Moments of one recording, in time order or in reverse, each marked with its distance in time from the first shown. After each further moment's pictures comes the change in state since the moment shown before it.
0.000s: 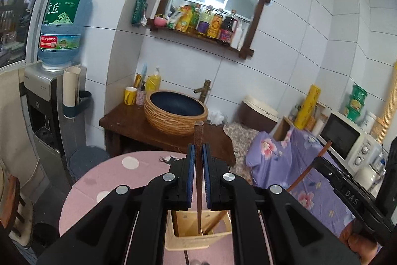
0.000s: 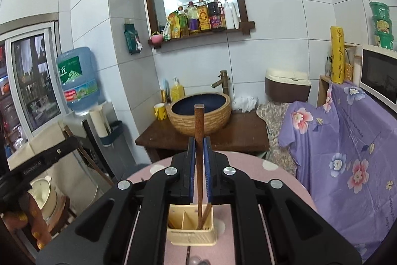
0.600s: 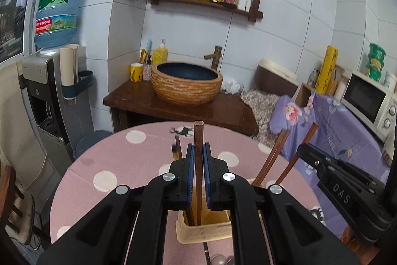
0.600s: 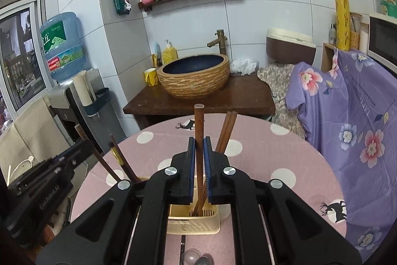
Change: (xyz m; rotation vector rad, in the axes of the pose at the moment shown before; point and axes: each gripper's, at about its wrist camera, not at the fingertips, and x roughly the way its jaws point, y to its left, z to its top) left arm 0.078 0.007 -0.098 0.100 0.117 0.078; right arm 0.102 -0.002 -0.097 0.015 0.169 -0.032
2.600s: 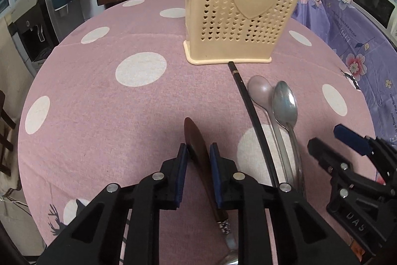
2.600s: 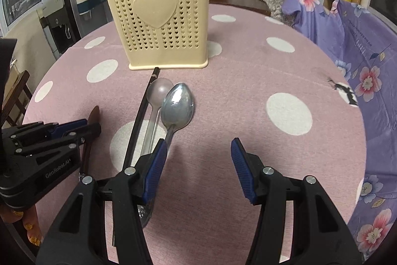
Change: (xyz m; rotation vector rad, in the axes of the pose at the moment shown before) left arm 0.025 0.024 -0.216 0.083 0.489 0.035; right arm 0.001 -0.014 -0.255 -0.125 0.358 -0.080
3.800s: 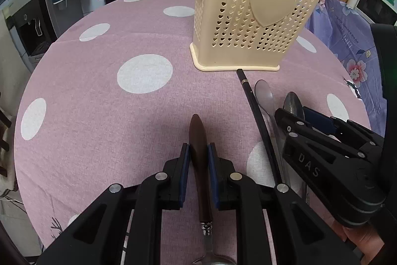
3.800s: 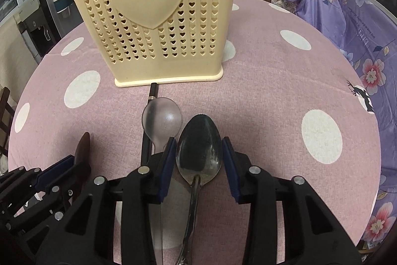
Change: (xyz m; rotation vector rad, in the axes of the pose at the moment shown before) left arm 0.006 0.010 0.013 -0.022 0.021 -0.026; right arm 0.051 0.026 0.045 0.073 0.082 -0.063
